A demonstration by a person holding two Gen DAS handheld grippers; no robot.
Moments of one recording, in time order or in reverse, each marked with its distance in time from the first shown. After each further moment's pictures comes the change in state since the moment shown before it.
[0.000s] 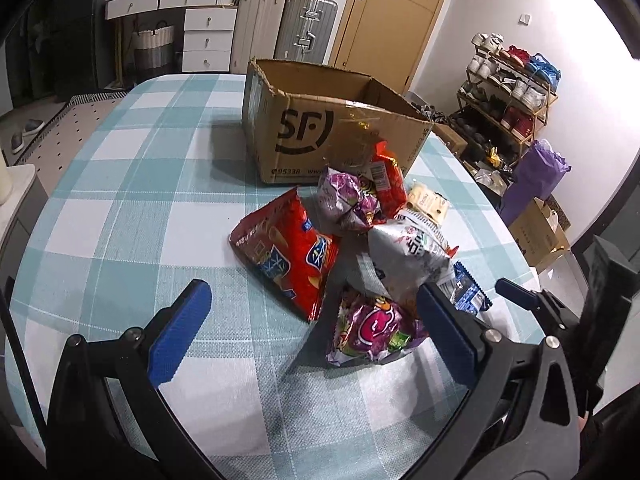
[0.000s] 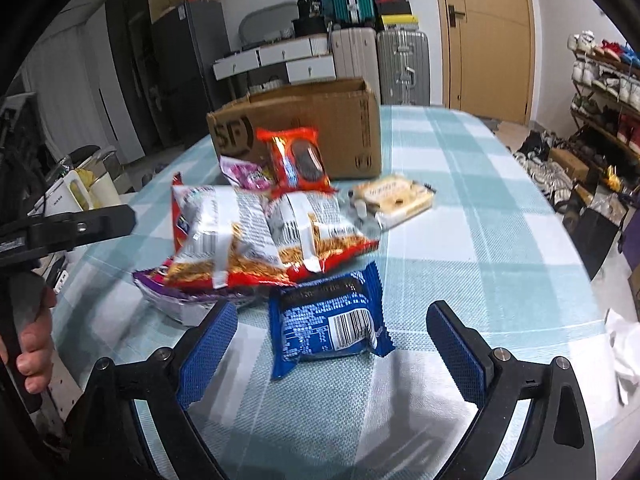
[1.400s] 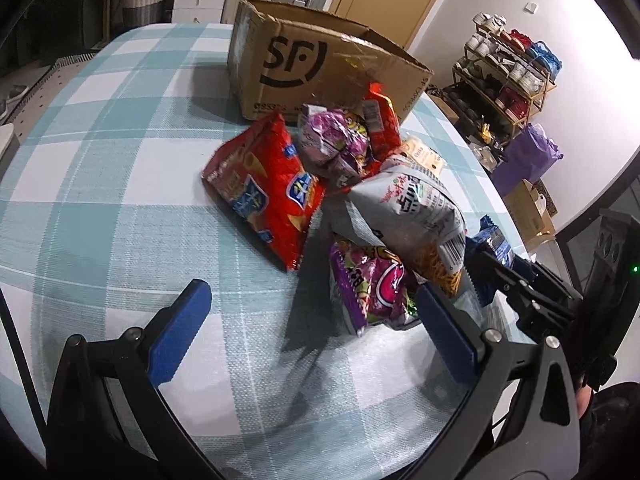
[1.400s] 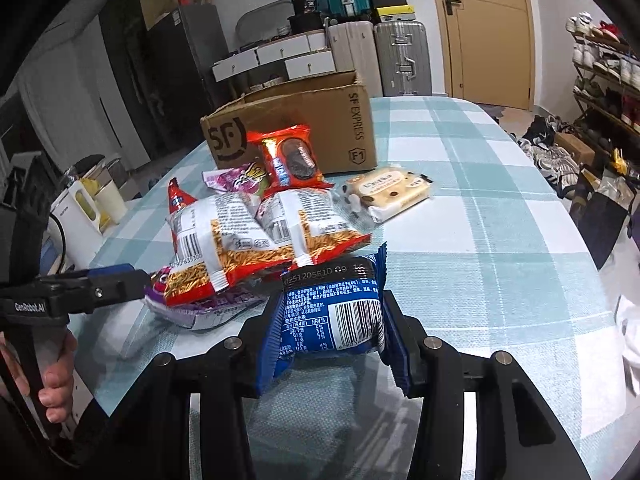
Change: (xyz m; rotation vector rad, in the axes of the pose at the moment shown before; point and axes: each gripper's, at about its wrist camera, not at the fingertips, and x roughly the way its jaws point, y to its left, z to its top) left arm 0.030 0.000 -0.026 -0.043 0.138 -0.075; right arm -0.010 -0.018 -0.002 0.054 -0.004 0.043
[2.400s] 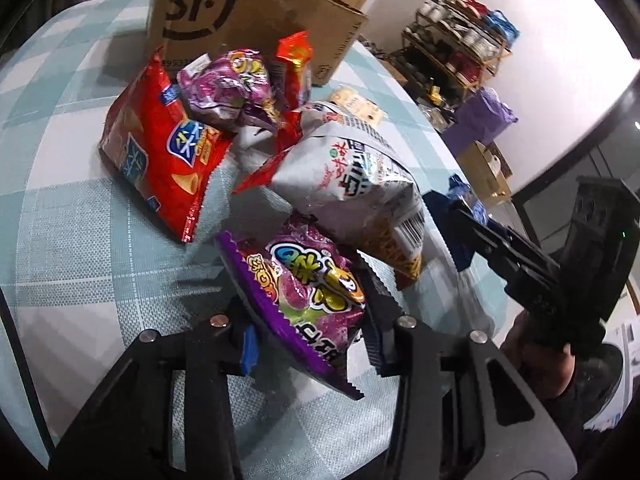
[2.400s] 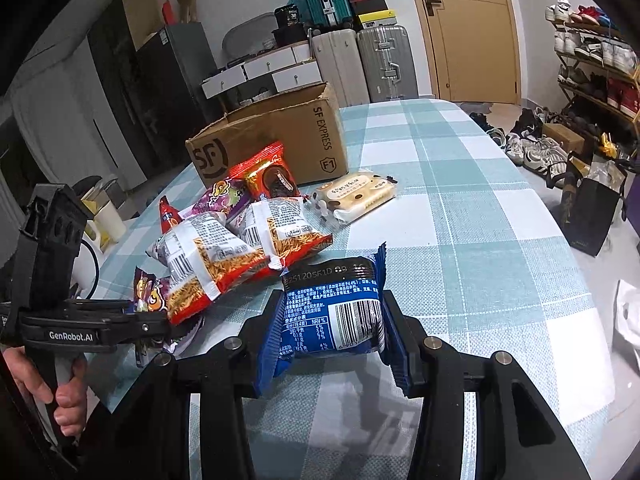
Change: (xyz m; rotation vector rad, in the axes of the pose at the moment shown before) left arm 0.040 -0.038 -0.007 0.084 0.121 -0.199; right arm -0.022 -0.020 -0.008 0.050 -0.036 0.003
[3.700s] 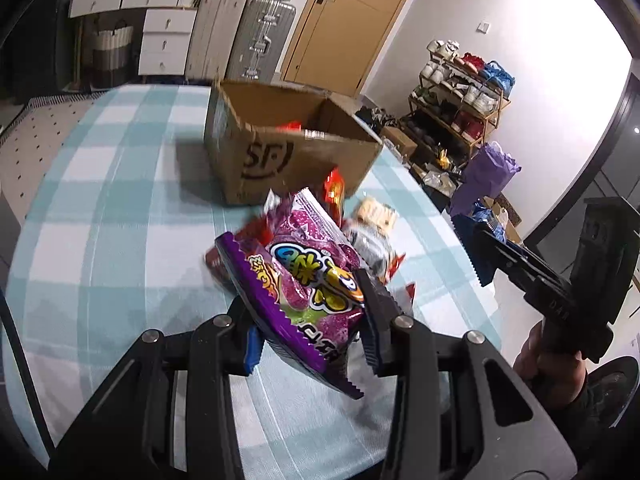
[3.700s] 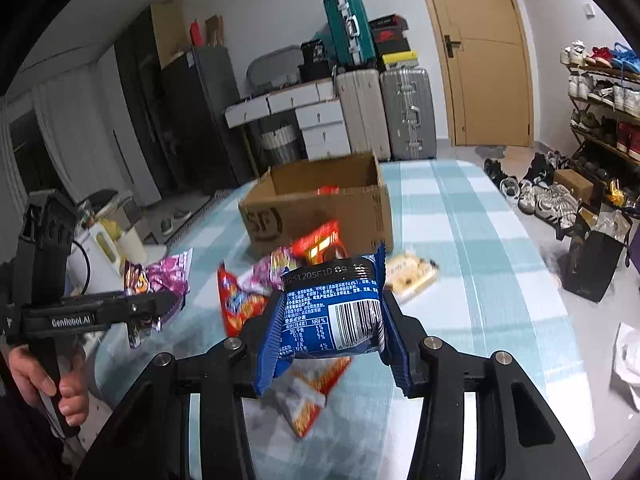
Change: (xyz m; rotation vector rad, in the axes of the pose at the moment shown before) left arm -0.133 0.028 0.027 0.031 -0.270 0.076; right arm -0.041 0.058 0.059 -0.051 -0.162 0.030
